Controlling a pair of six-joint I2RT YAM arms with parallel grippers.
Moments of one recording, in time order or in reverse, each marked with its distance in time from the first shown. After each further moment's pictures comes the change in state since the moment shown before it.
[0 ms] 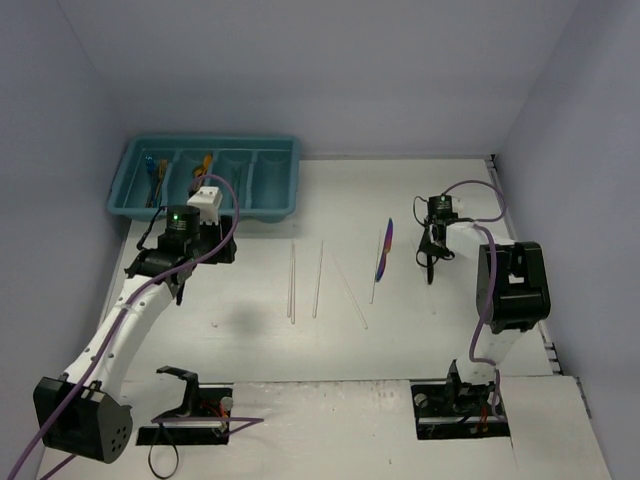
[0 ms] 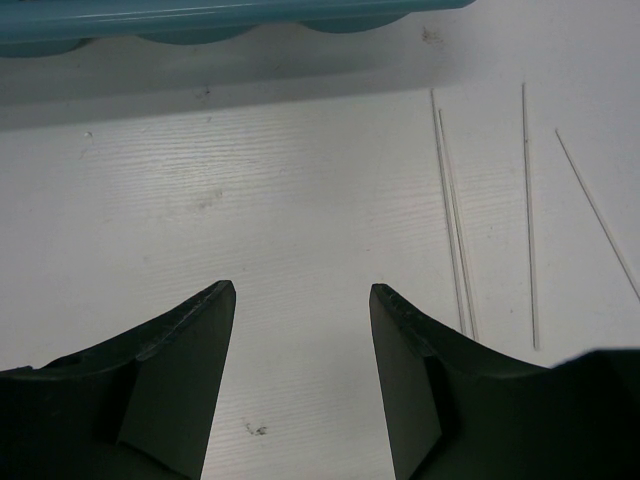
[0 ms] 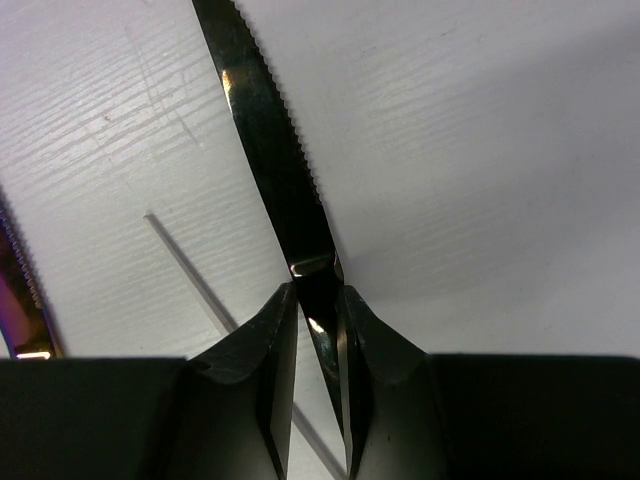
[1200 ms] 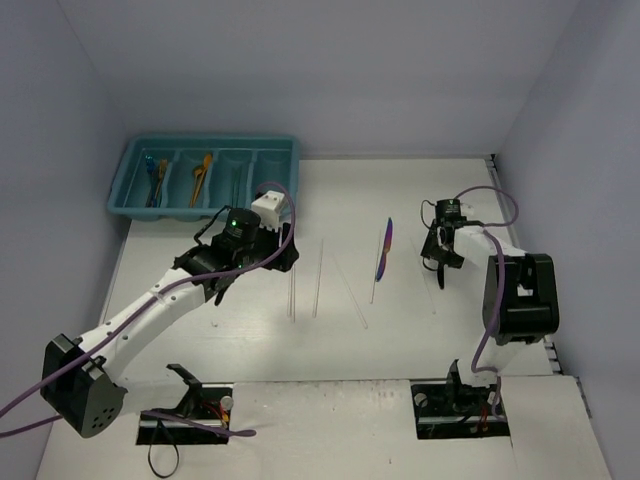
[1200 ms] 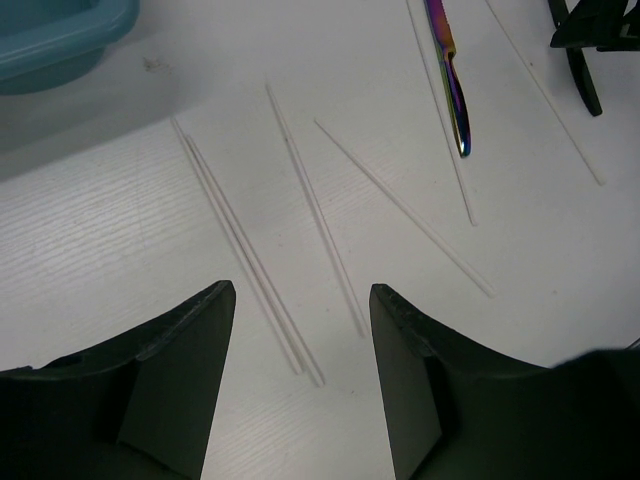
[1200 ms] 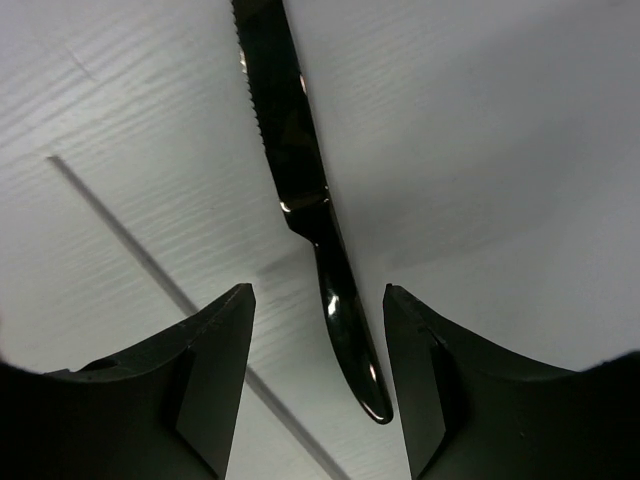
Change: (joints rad) left arm -0.395 0.118 0.054 0.148 0.013 -0.124; right arm -0.035 -0.092 -0.045 -0.118 0.024 0.009
